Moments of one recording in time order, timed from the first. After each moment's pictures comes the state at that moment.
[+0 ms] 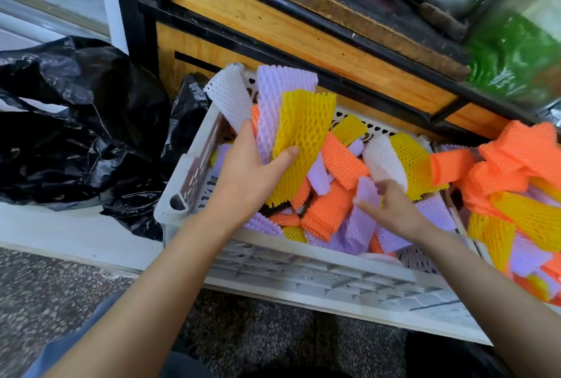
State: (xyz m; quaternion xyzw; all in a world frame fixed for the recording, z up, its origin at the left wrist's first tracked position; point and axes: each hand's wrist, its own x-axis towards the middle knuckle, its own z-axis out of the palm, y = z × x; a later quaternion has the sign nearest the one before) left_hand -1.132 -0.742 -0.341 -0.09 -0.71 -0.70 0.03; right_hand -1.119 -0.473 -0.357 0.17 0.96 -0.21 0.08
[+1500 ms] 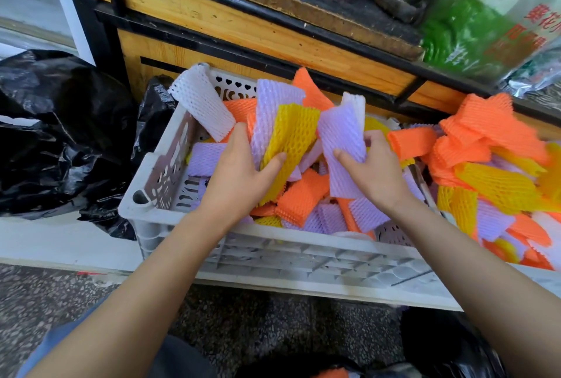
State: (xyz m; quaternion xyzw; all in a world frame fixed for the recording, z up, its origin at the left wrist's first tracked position) left_hand -1.123 -0.707 -0.349 -0.14 -0.80 -0.57 0.07; right_hand -1.112 -0.496 -0.317 0.10 0.95 -0.24 -0.18
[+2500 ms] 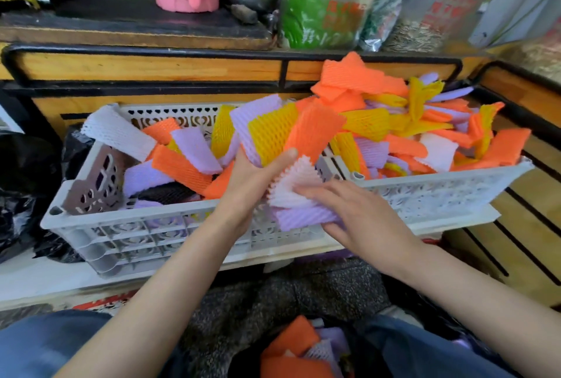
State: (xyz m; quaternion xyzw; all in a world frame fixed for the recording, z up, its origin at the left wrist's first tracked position) left_hand -1.005 -0.572 -0.301 -0.21 -0.59 -0.77 -0.15; right_hand -0.887 -0.423 -0.292 -0.12 0.98 -0.05 -0.15
